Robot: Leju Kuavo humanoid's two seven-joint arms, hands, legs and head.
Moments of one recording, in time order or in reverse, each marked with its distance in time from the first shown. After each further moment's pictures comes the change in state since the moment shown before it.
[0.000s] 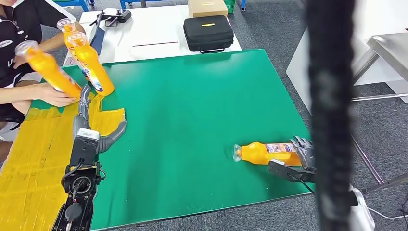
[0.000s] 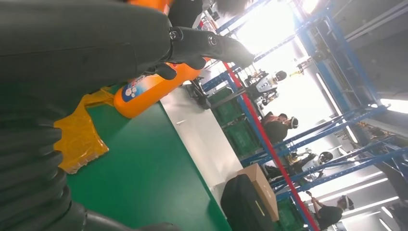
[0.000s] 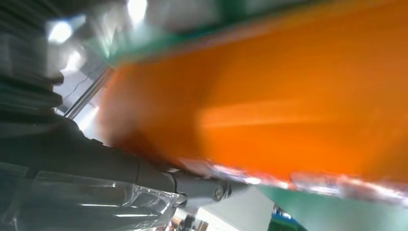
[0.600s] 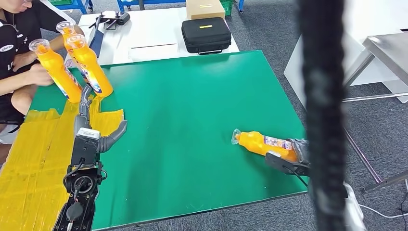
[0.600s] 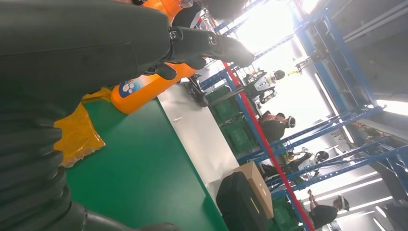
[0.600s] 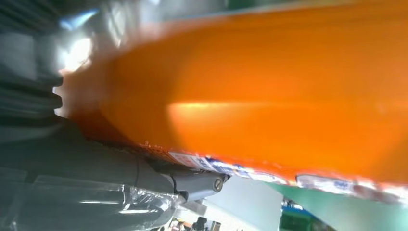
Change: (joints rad) left arm 0.003 -0.003 -0.008 0.008 0.015 0.012 0.001; right arm -0.091 0.054 0.002 0.146 -0.020 -0.157 -0.003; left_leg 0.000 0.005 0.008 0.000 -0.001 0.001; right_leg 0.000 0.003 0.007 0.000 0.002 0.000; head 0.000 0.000
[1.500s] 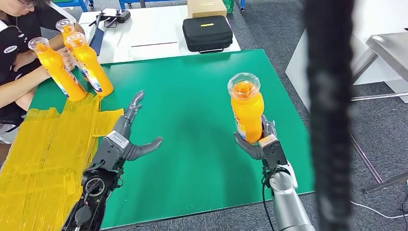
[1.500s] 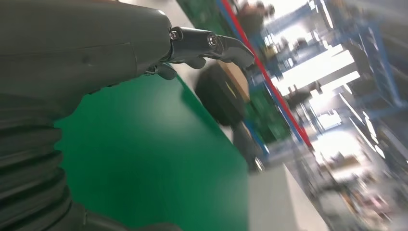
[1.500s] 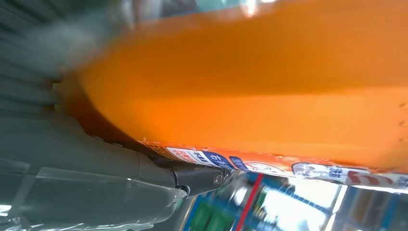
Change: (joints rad) left arm -0.001 0.012 -0.191 -0.069 0.114 -0.359 0.102; right arm -0.043 0.326 0.045 -0.081 -0.926 -0.090 -0.518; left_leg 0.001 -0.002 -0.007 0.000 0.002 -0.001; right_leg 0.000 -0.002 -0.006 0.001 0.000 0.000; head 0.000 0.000
